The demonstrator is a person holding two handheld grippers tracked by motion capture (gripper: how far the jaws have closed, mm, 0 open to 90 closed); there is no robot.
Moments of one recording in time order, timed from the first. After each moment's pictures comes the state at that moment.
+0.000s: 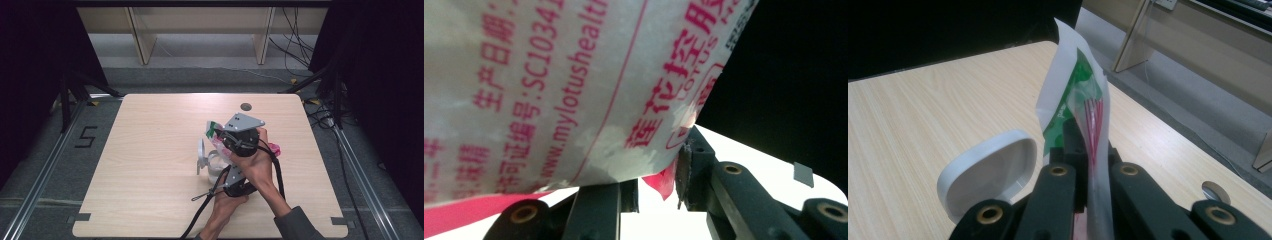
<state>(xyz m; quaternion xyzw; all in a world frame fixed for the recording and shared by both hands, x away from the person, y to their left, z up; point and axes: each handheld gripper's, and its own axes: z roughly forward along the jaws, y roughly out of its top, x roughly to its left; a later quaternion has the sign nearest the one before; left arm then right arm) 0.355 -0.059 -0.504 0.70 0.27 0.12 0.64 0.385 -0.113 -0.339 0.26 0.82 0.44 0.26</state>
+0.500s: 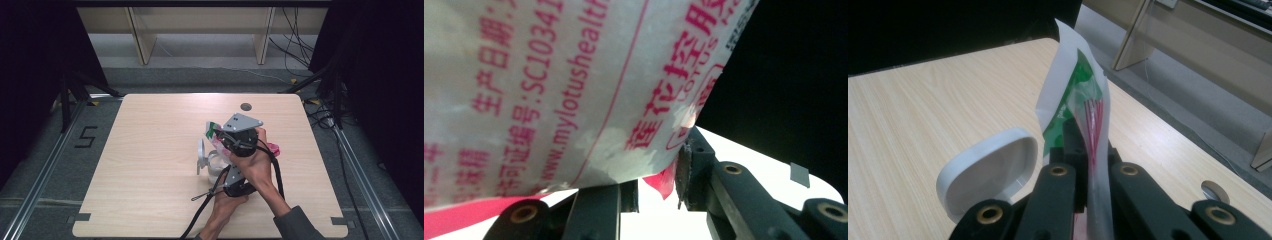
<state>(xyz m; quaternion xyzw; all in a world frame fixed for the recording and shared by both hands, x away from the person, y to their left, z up) 0.356 -0.060 -0.505 0.70 0.28 0.12 0.65 0.386 -0.111 -0.340 0.26 0.82 0.44 0.27</state>
